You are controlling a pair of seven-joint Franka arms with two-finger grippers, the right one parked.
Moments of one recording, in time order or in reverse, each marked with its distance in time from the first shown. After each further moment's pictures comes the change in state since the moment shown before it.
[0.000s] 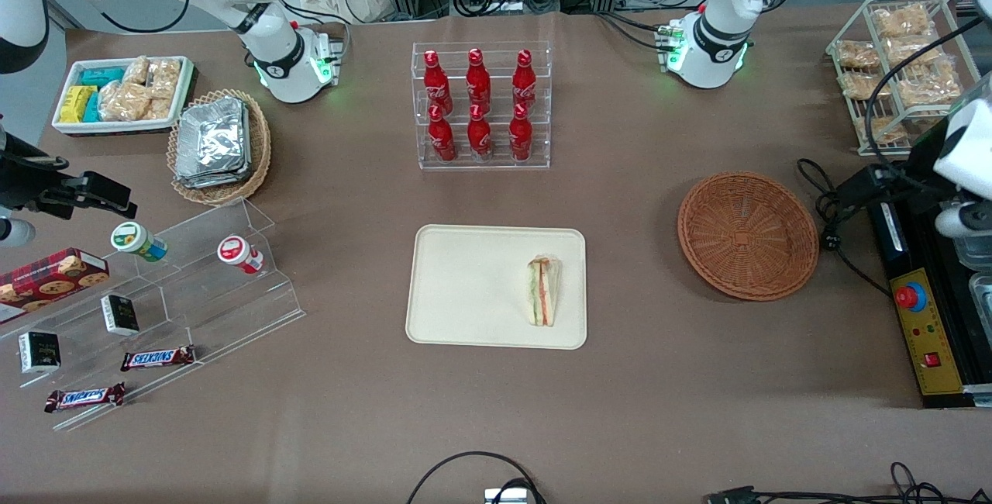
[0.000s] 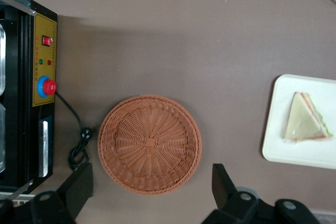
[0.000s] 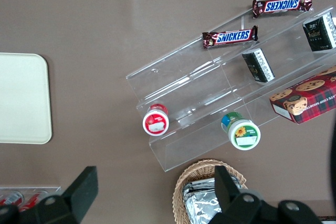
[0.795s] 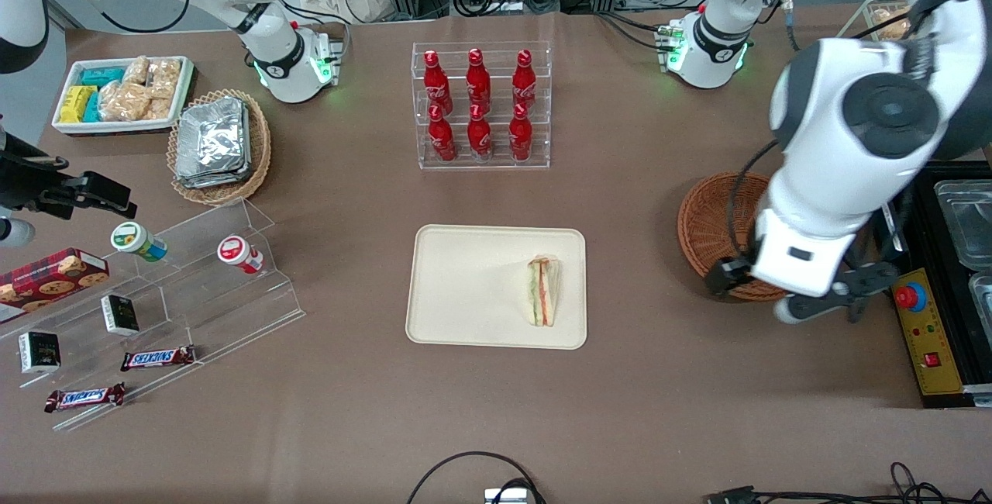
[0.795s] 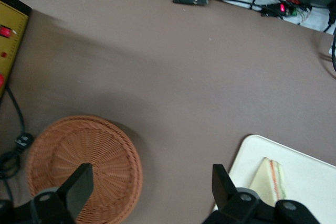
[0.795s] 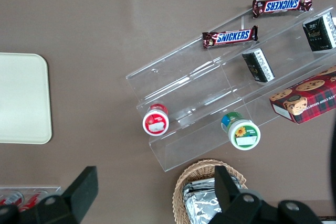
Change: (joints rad) arm -0.297 0.237 0.145 0.098 0.032 0.192 -0.436
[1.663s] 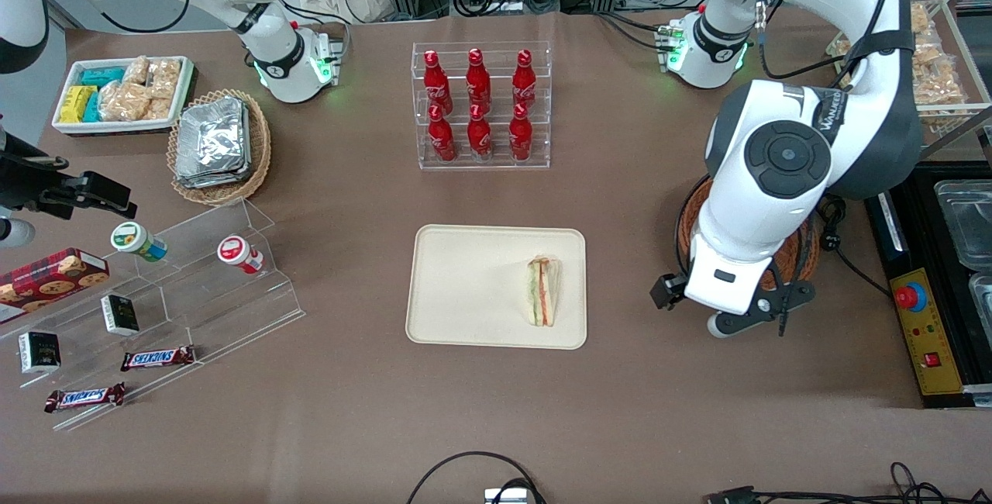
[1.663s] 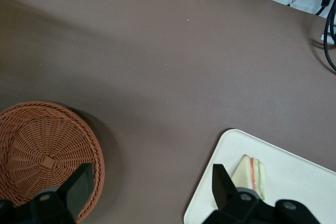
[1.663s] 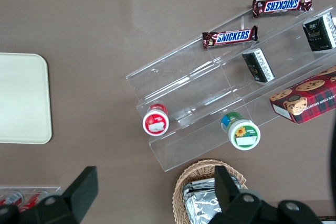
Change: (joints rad) arm -0.068 0.109 -0.049 0.008 0.003 0.069 -0.161
